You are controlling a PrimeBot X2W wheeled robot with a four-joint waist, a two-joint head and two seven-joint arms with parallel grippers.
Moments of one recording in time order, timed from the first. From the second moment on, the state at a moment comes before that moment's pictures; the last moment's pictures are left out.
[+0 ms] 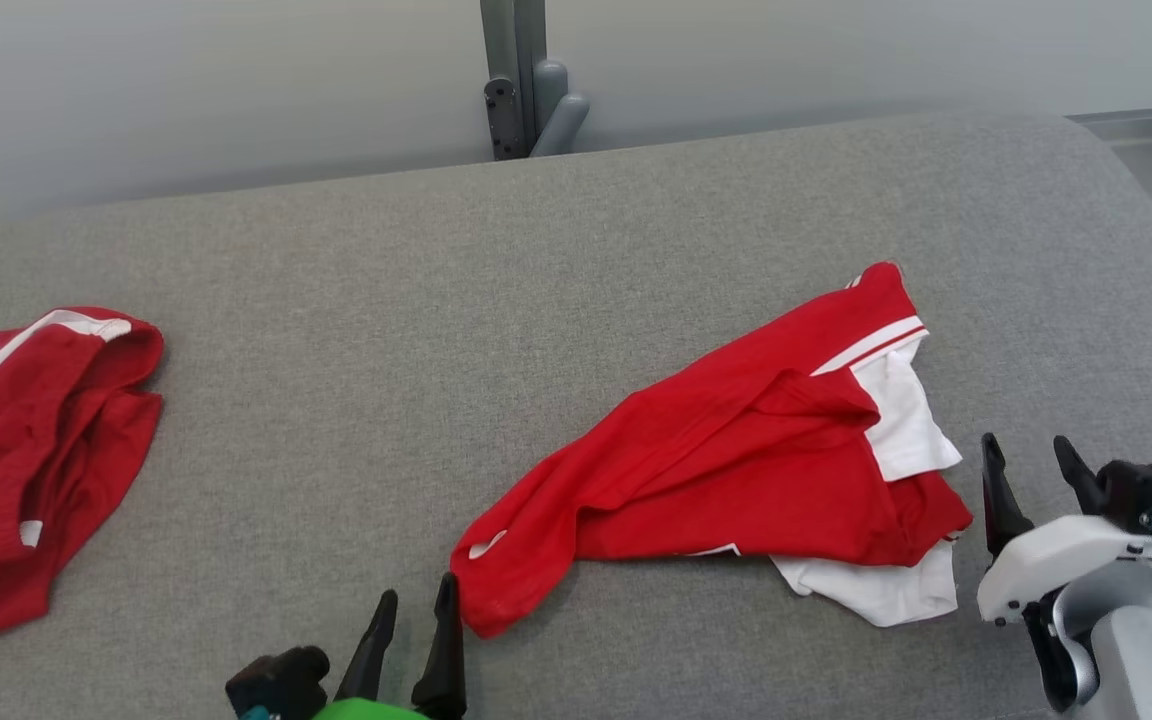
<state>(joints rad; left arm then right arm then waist) 0.09 0.05 -0.32 0.22 -0.66 0.01 -0.22 -0.18 -0.11 -0.17 0.49 0.13 0.13 -0.19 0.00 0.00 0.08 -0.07</state>
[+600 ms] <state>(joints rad) -0.03 0.05 -0.43 0.26 -0.71 0.09 -0.10 -0.37 -0.26 0.12 0.65 0.43 0.13 0.04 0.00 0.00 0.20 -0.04</state>
